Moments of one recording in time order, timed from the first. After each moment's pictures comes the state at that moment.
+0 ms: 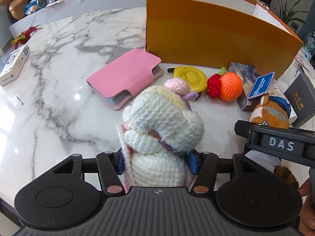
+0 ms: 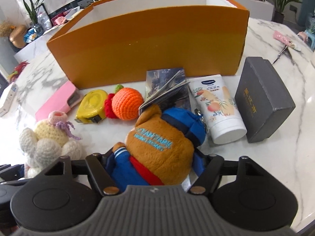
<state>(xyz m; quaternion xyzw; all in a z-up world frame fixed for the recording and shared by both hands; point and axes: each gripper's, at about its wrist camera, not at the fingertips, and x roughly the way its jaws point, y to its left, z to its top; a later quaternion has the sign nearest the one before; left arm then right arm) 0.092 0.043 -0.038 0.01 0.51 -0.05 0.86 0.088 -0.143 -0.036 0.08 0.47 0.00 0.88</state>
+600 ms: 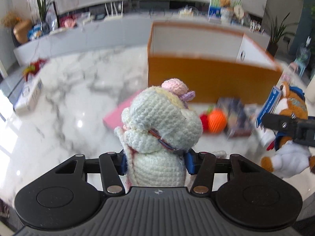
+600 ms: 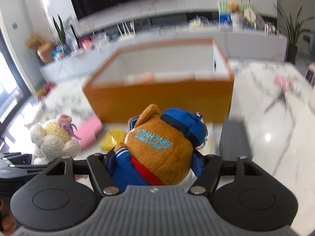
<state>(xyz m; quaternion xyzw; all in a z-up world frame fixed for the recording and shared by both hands) 0.078 0.043 0.031 0.02 0.42 -0.06 0.90 0.055 -0.176 0.049 0.06 0.35 0.06 0.93</state>
